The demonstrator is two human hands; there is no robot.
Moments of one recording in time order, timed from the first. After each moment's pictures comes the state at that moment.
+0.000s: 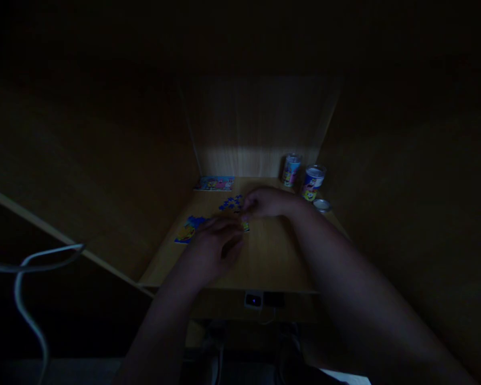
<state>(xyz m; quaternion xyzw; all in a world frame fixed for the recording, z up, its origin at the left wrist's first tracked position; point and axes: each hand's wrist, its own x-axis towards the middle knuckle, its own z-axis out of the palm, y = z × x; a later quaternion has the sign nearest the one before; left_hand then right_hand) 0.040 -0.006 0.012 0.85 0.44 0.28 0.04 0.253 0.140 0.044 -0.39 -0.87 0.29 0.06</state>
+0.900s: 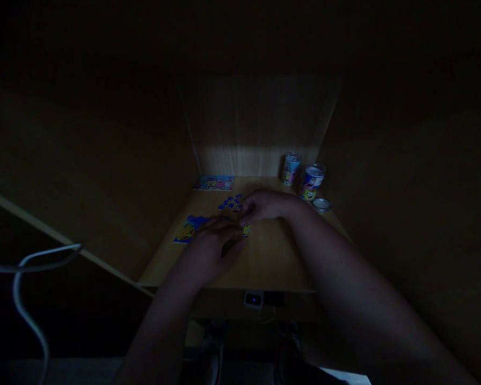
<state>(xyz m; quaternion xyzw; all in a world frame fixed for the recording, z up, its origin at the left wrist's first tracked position) 0.039 -0.006 0.010 0.85 0.45 0.26 0.05 0.251 0.142 0.040 -0.34 -0.87 0.34 0.03</state>
